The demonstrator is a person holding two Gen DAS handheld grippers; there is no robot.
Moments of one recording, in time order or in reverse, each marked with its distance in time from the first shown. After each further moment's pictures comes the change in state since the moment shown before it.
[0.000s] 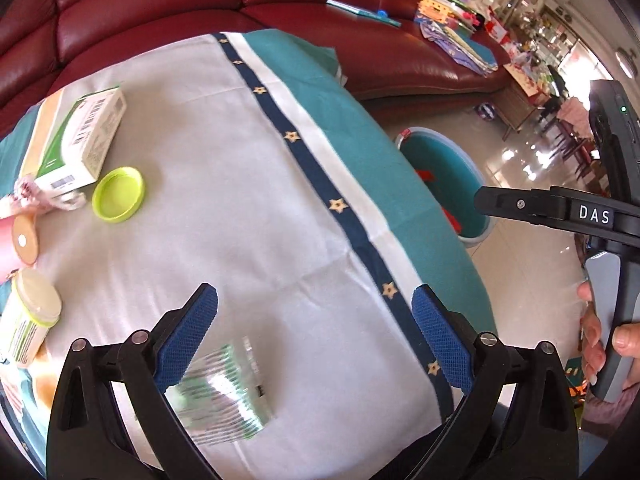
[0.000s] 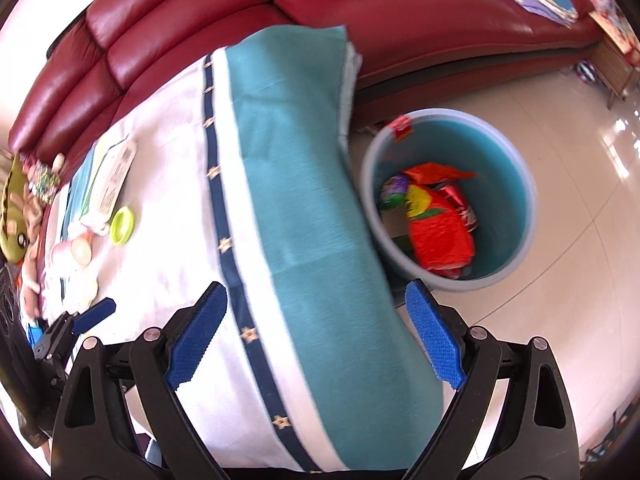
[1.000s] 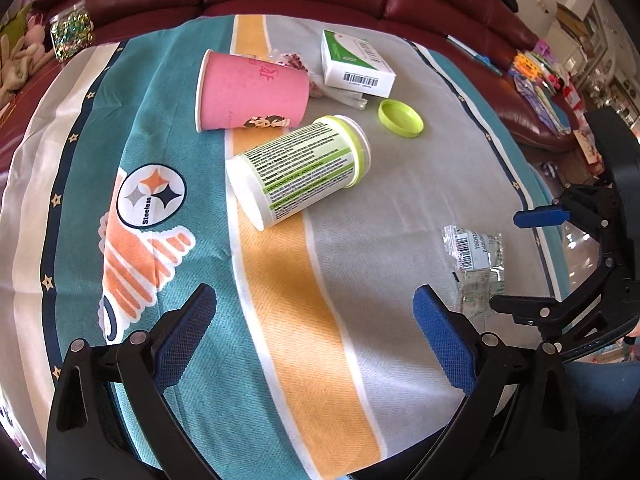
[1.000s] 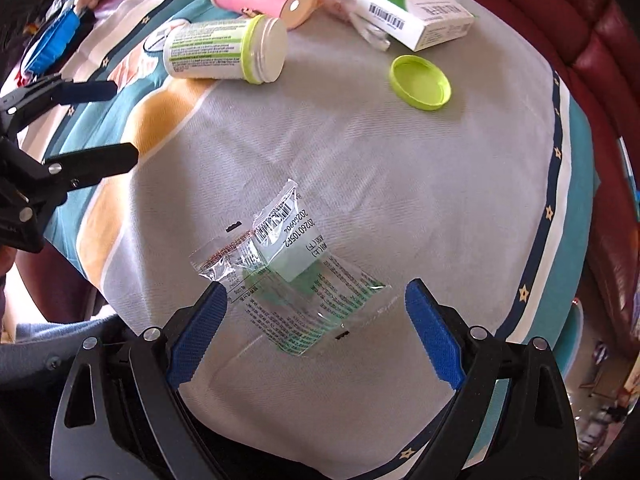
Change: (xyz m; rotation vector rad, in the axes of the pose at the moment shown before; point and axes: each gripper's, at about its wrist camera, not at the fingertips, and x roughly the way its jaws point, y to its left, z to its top) left arm -0.080 0.204 -0.118 -0.259 -0.049 0.142; right arm 0.084 0.270 -0.109 -0.977 0.271 -0.048
